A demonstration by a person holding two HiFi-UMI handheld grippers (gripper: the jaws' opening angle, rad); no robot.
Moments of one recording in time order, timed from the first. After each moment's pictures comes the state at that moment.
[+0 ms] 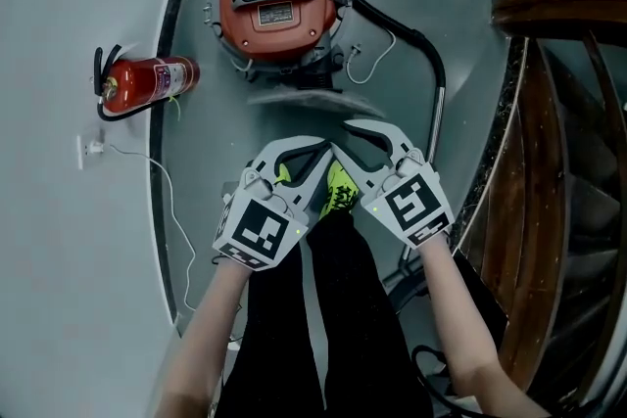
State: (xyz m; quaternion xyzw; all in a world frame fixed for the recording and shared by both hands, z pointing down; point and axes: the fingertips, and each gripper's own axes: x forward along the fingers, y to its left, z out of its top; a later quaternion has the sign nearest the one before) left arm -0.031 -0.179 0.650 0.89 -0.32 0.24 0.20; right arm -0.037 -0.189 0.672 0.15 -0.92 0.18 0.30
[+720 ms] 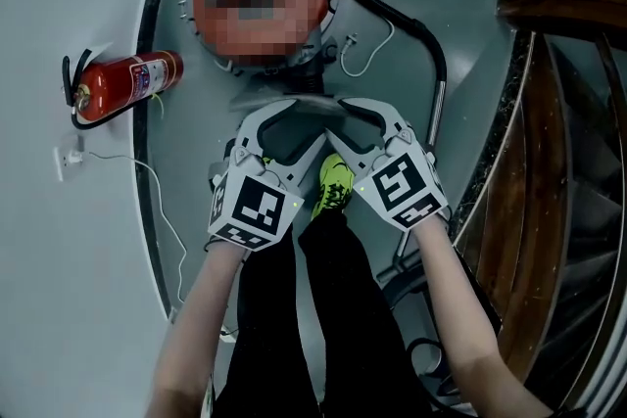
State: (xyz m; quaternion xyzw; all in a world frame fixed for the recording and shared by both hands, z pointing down) left arm -0.044 -0.223 0.720 0.87 -0.35 0.30 0.19; right arm -0.030 -0.222 0.740 0.13 -0.91 0.16 0.37
